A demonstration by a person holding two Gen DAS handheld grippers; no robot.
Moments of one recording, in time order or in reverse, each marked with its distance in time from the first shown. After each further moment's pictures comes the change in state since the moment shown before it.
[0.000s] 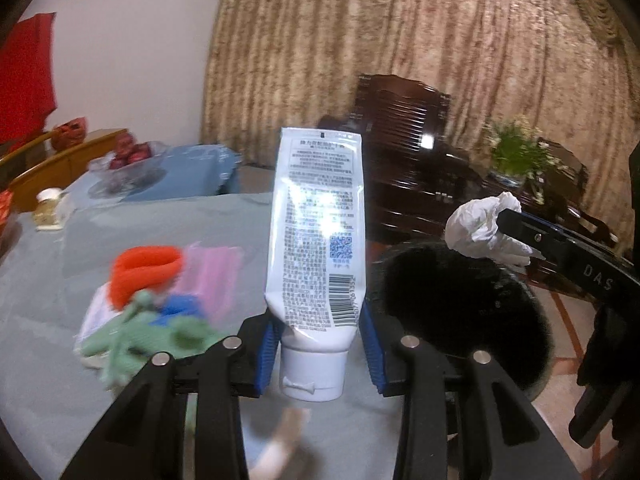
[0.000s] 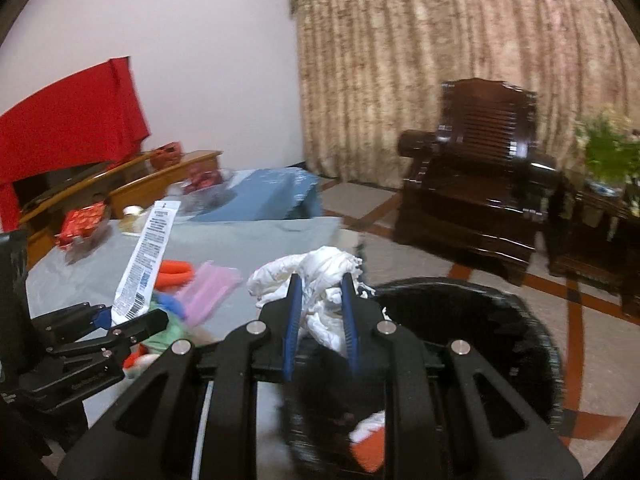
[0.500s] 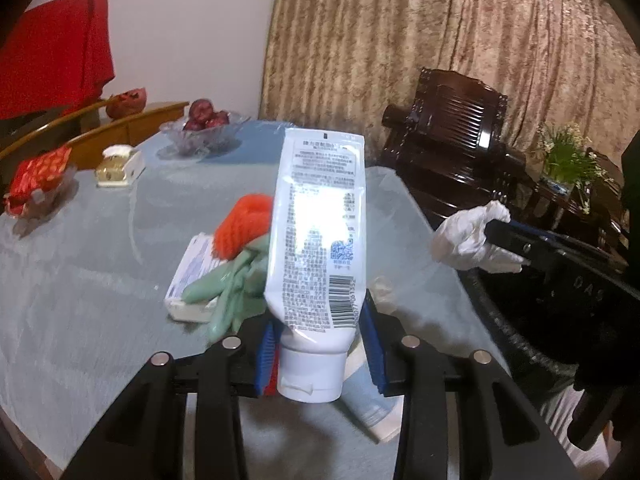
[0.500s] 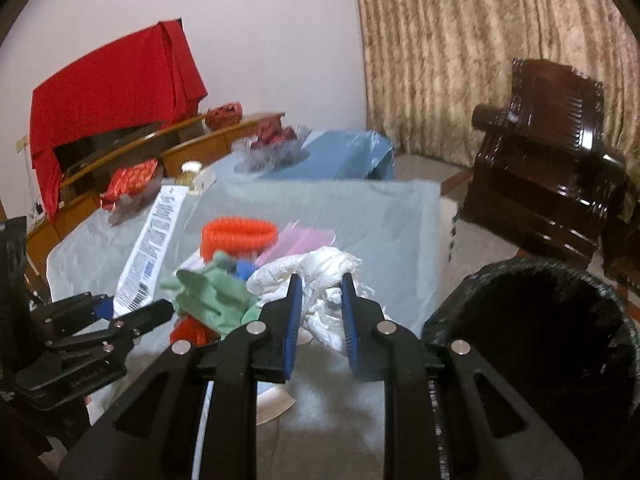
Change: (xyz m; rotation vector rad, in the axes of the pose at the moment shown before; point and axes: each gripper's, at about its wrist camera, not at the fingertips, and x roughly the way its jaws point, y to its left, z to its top) left arm -0.037 0.085 -0.038 -0.098 0.039 0.180; right arm 0.056 0.105 -0.014 -0.074 0.105 0.216
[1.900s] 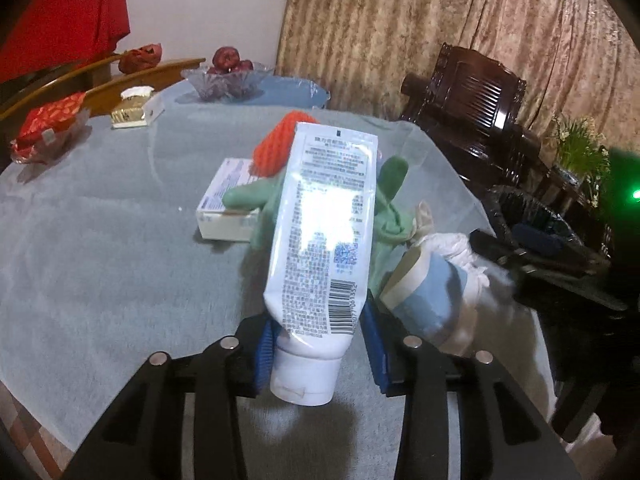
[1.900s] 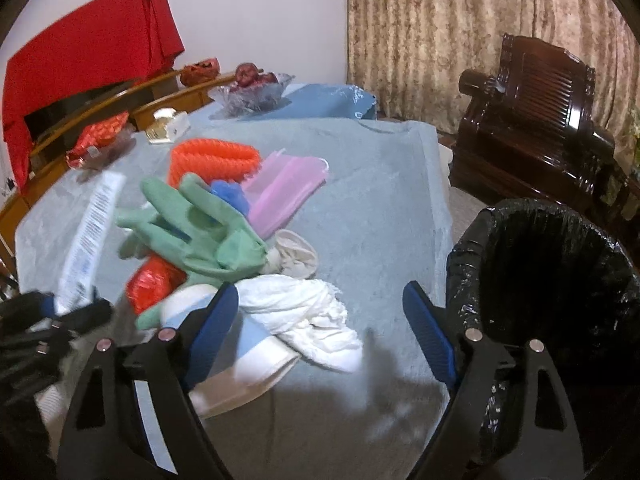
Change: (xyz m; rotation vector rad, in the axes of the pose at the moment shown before) left arm 0.009 0.049 -0.049 -0.073 0.131 0.014; right arm 0.067 0.028 -0.057 -0.018 0.156 -0.115
